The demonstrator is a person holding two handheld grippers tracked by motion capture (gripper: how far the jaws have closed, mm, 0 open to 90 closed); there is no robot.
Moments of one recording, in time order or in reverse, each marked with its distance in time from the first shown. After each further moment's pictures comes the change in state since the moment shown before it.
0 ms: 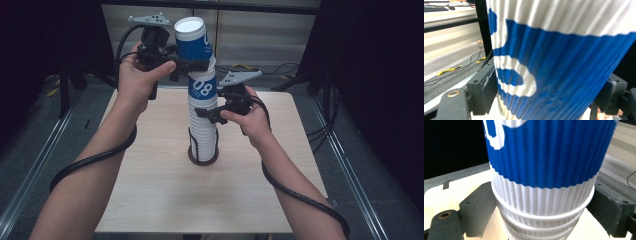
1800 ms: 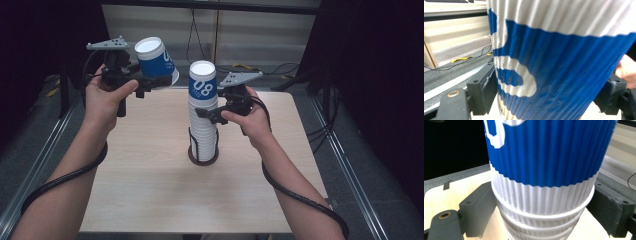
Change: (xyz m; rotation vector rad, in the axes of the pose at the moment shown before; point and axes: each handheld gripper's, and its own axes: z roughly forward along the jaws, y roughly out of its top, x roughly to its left) left arm 0.033 -0.064 -0.057 -0.003 0.087 -0.069; right arm 0.000 -0.002 -0.001 -0.011 0.005 0.001
